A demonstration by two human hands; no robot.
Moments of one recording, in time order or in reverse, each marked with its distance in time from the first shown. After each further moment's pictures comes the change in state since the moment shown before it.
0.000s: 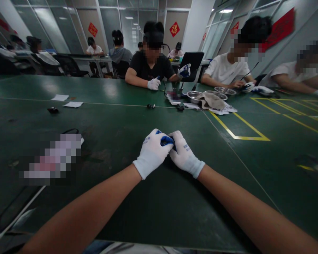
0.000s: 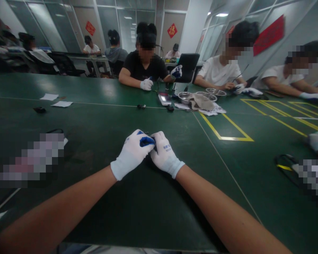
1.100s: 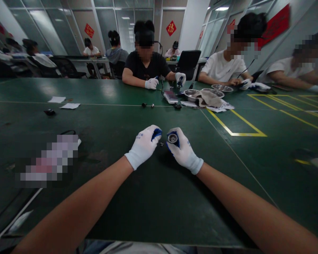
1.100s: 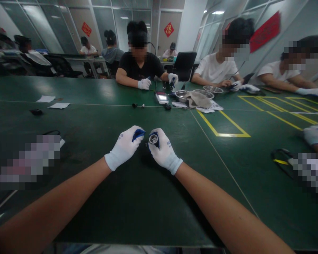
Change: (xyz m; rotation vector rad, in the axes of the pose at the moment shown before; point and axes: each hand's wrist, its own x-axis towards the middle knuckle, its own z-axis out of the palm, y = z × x) left_hand 0.018 -0.028 -0.014 0.084 -0.045 0.159; right_hand 0.001 -0.003 -0.006 0.202 0.081 0.113
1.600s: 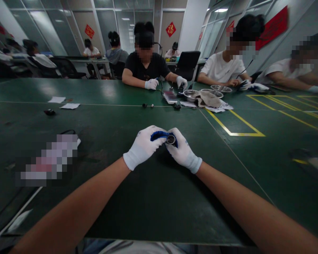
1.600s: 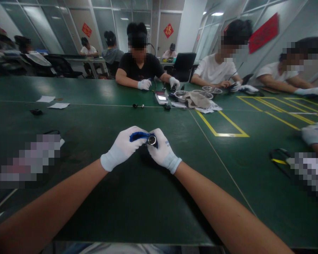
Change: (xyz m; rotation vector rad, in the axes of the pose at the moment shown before) left_hand -0.006 0.015 -0.010 -0.325 -0.054 0.019; right_hand 0.004 -0.007 -0.002 0.001 -0.050 -0.028
